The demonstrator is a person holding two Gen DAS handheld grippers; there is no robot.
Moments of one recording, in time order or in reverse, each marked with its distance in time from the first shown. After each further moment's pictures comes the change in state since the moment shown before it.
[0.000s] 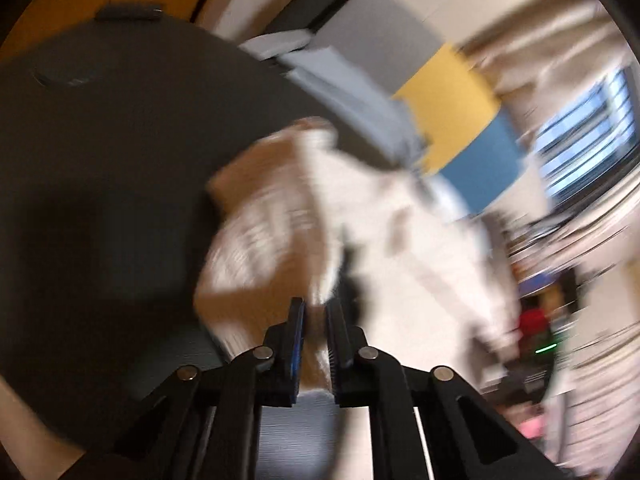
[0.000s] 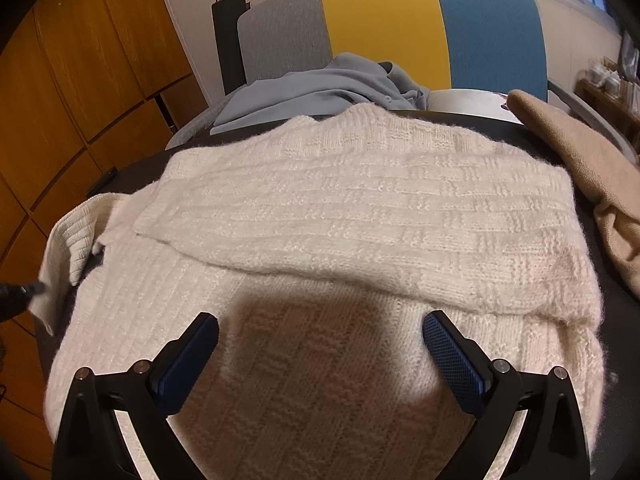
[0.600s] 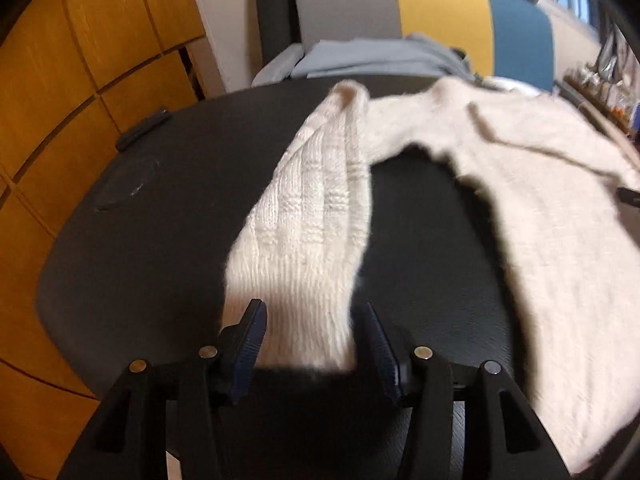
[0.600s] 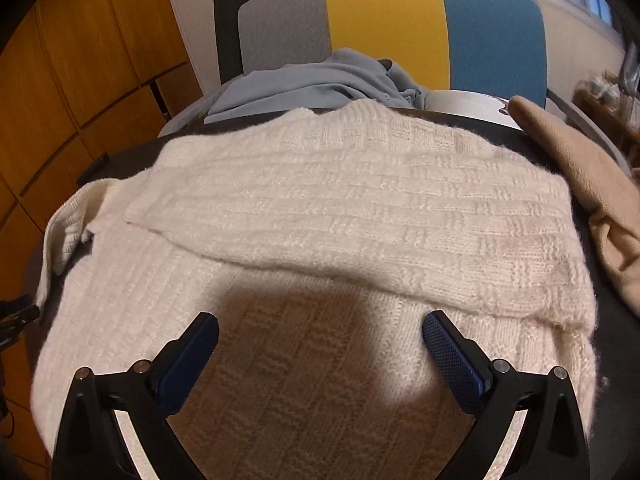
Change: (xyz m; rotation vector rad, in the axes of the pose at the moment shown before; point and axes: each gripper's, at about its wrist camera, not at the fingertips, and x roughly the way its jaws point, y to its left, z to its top) left arm 0.049 -0.006 -0.051 0.567 -0.005 0.688; right arm 0.005 0.010 0.002 -0.042 0.029 -0.060
